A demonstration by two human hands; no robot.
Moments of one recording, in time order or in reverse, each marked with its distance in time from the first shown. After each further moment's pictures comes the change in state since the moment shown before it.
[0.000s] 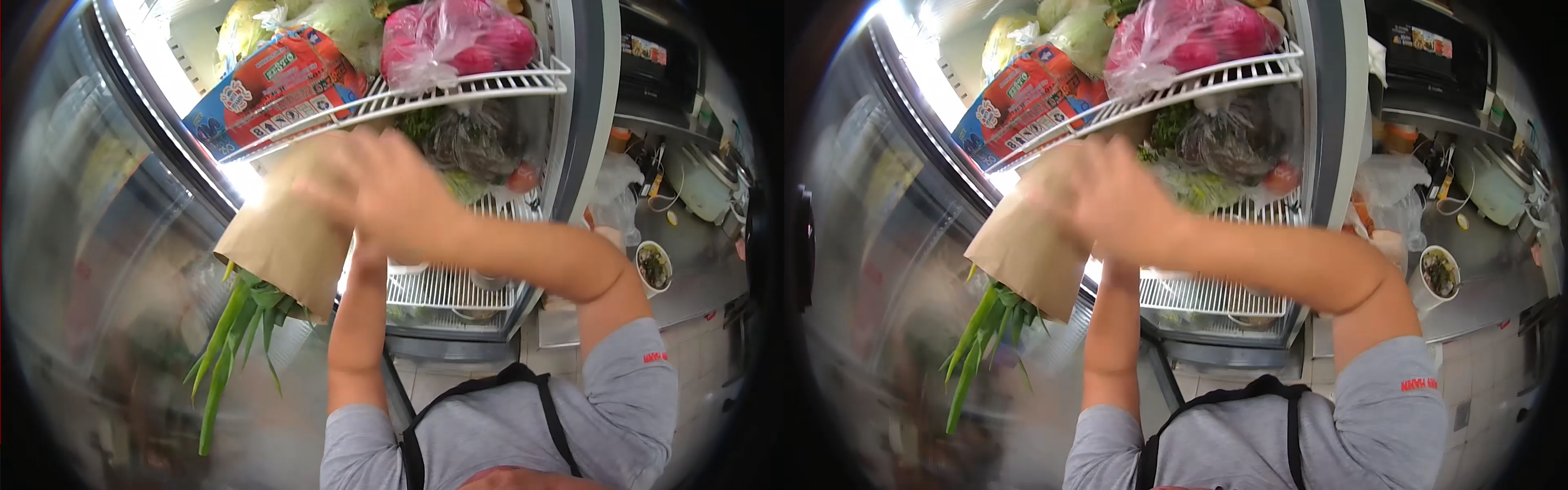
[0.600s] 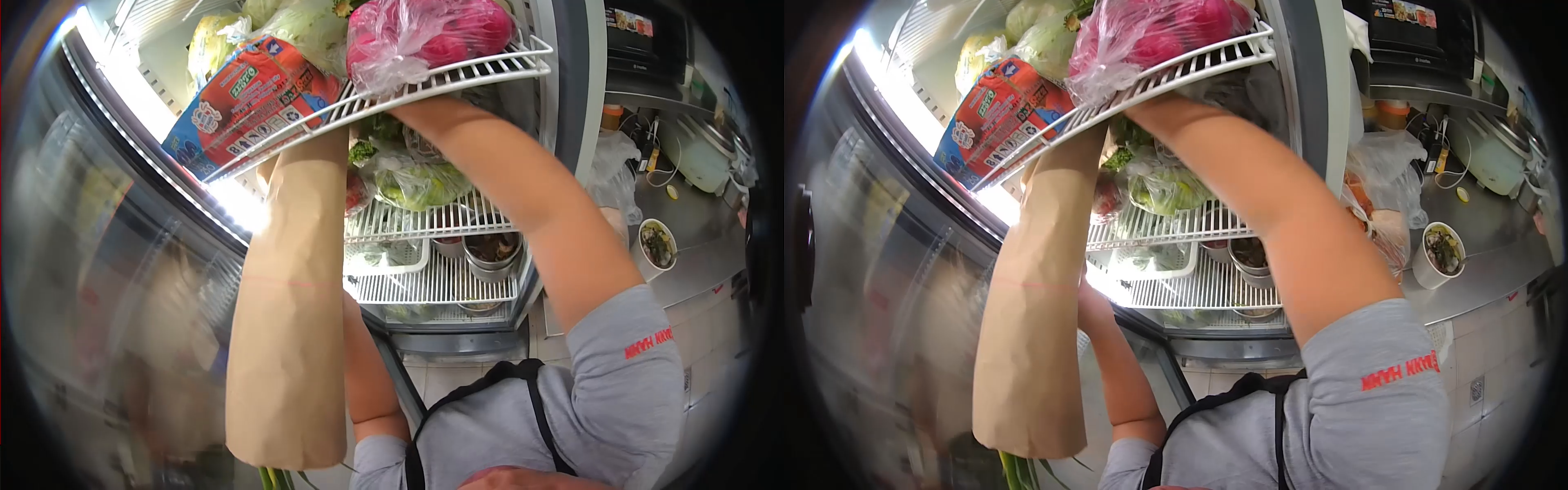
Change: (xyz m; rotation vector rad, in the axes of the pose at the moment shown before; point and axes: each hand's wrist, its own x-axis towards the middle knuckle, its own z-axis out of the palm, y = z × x) left_hand -0.085 0.063 -0.047 1.612 0.638 0.396; right_hand 0.031 0.186 0.127 0.164 -0.134 0.756
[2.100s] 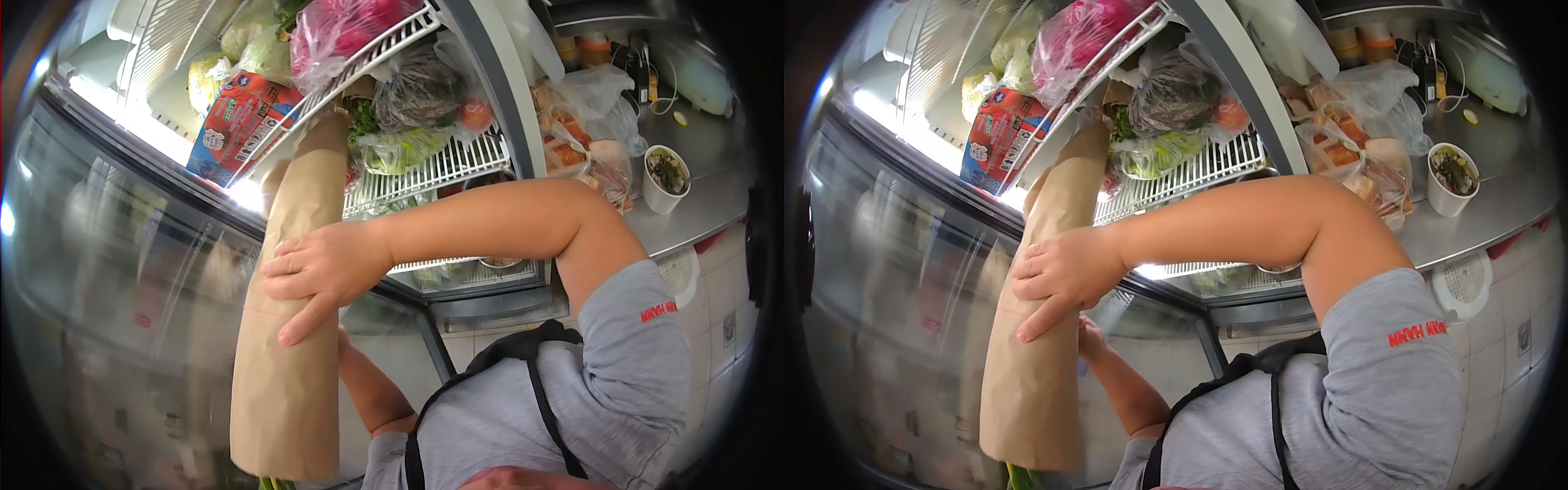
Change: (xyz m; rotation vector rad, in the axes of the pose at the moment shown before) left_hand 0.039 0.132 -0.109 -0.290 -0.118 0.148; right_hand -0.212 -0.148 -0.063 0.520 0.338 -1.492
